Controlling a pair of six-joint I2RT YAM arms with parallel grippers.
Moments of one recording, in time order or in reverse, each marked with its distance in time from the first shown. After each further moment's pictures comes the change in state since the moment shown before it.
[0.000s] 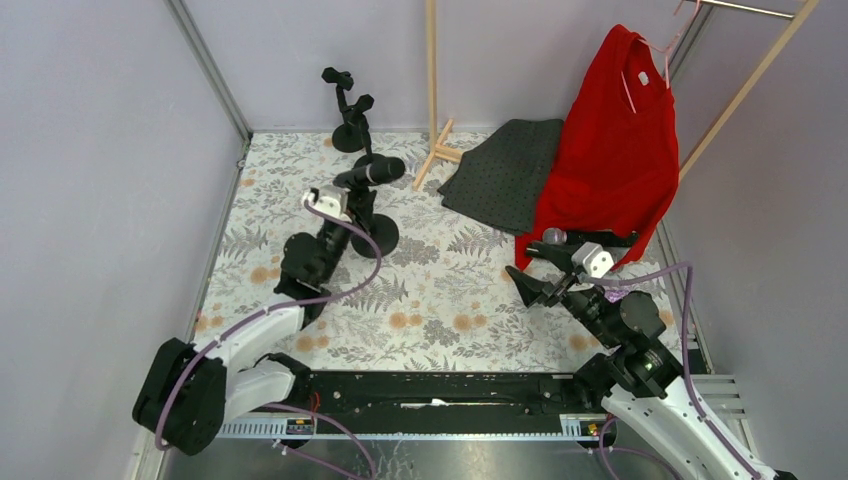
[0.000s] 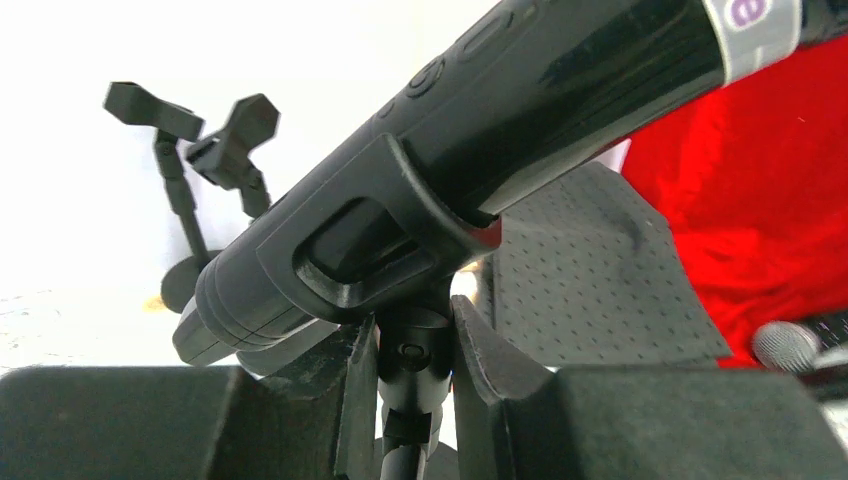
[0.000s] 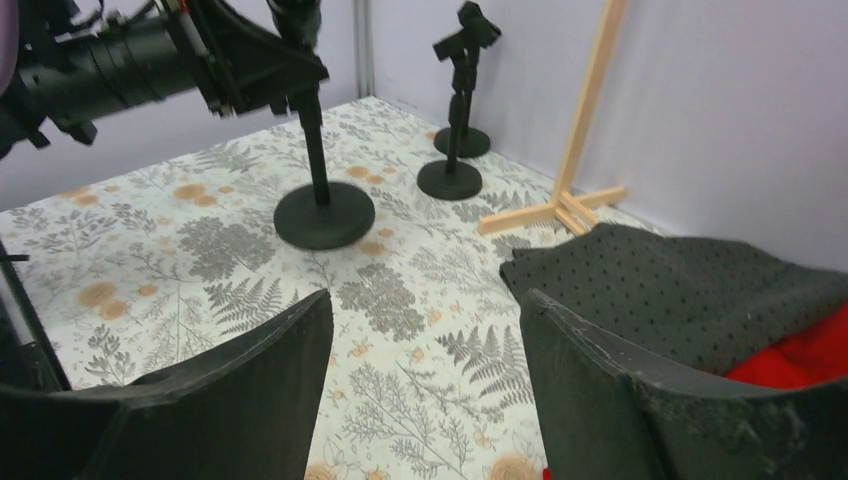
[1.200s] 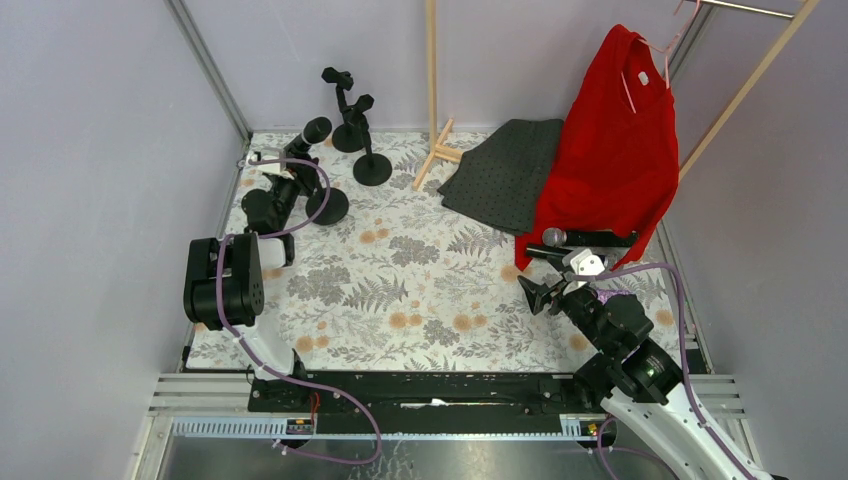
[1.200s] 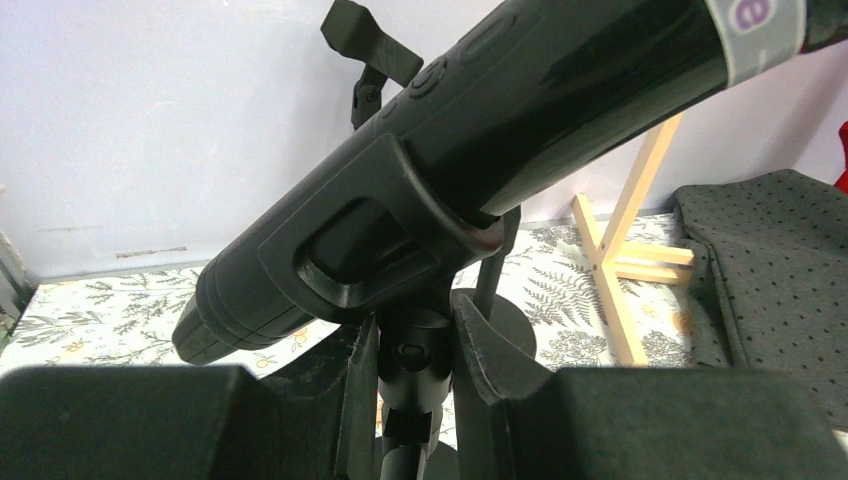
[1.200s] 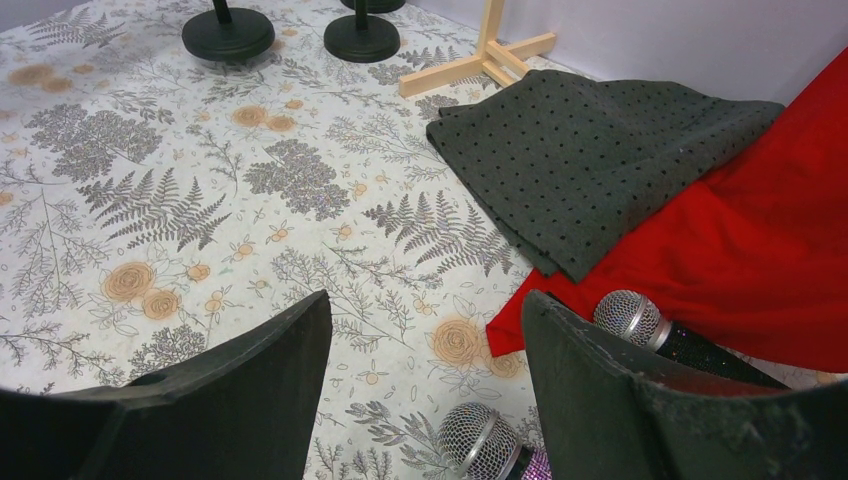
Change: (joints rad) left arm 0.616 0.670 0.280 0.382 0.460 -0.179; right arm 0.000 -0.074 -0.038 -0.275 0.189 -0.037
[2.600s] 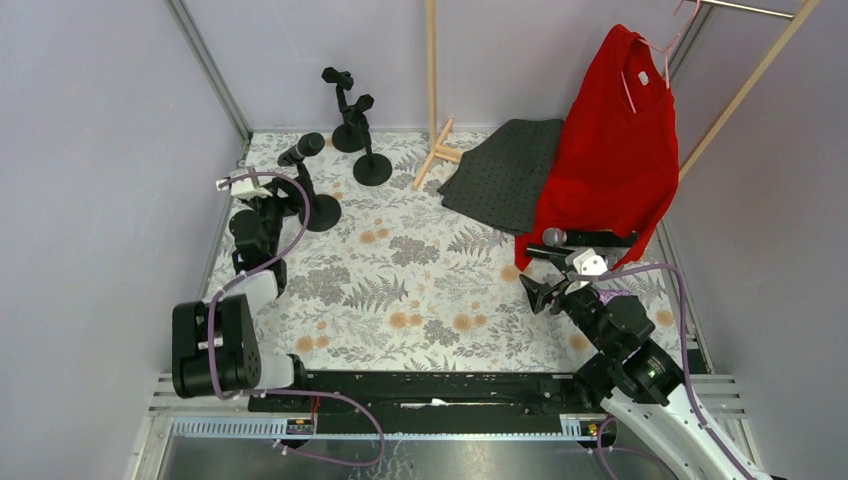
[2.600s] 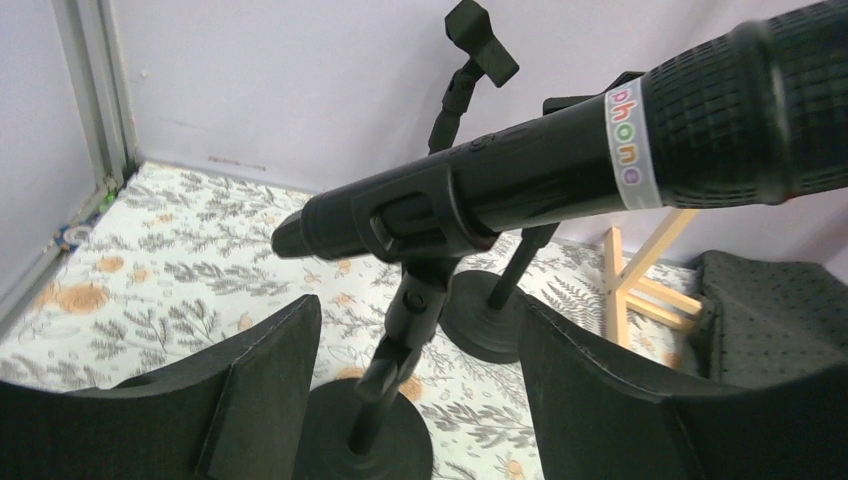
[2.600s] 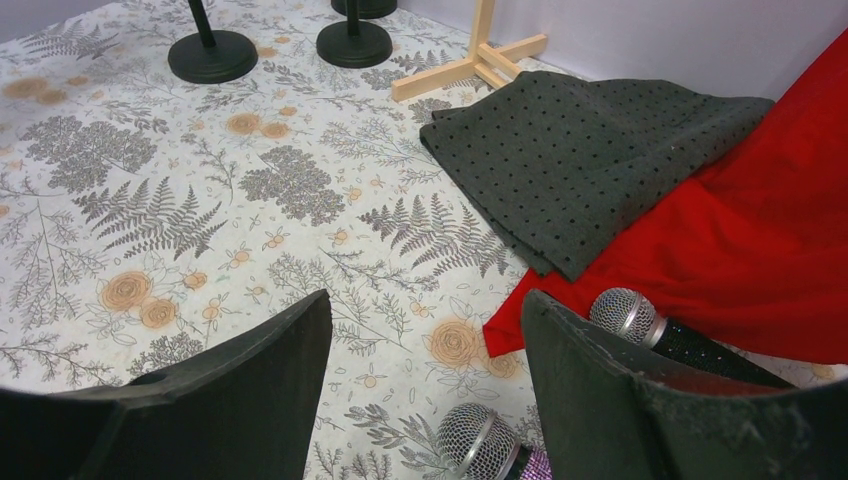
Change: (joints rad) left arm 0.025 -0.364 -0.213 -0.256 -0.239 -0.159; right arm 0.000 -0.014 0.000 -0.005 0.016 0.008
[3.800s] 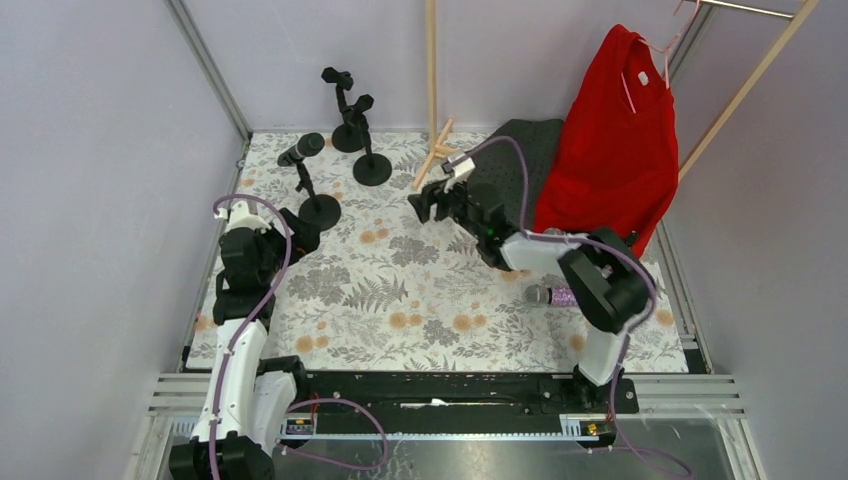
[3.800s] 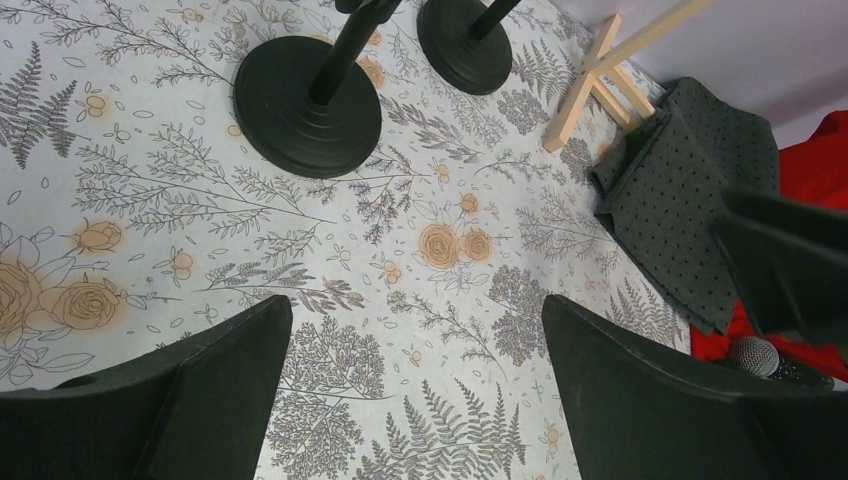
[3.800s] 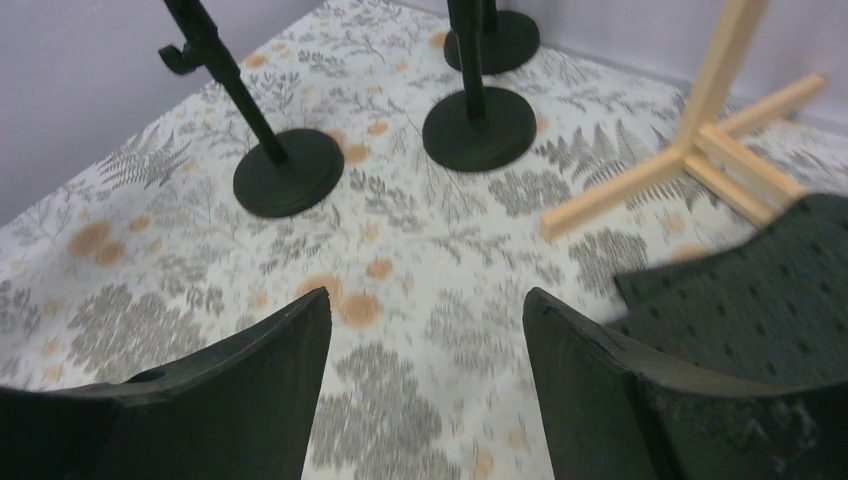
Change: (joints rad) left arm -0.021 -0.628 0.044 -1.178 0.026 -0.148; right arm -0.001 1.612 0.559 1.051 -0.179 0.233
